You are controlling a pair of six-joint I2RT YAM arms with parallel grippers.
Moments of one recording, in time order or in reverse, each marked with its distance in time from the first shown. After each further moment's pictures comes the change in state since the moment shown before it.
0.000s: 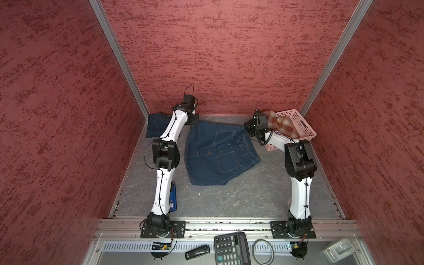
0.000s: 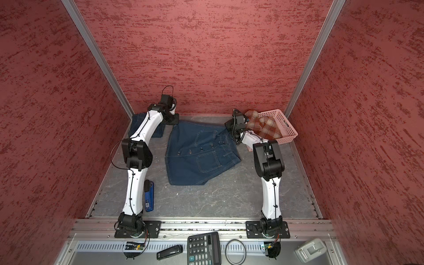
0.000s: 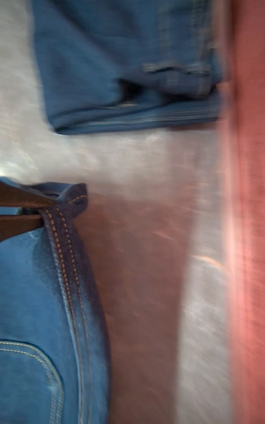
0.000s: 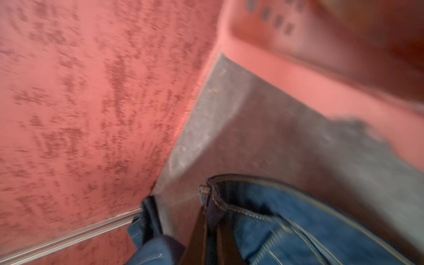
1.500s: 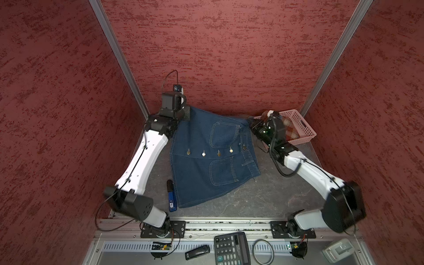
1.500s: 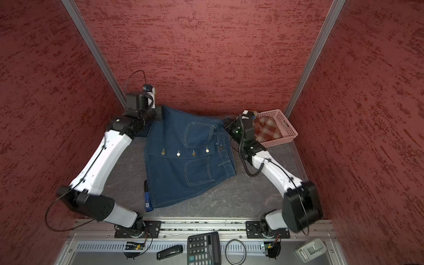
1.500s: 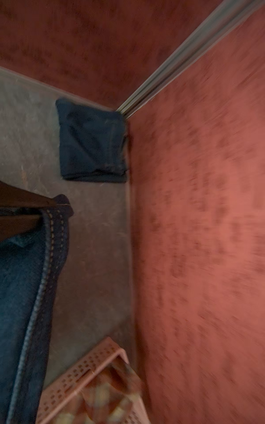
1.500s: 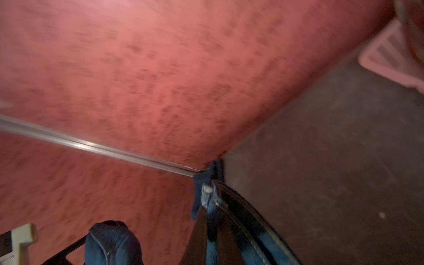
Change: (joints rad) left arm -0.061 -0.818 -0.882 0.439 -0.100 -0.006; right arm 0.138 -0.558 -0.531 0.204 0.066 -0.097
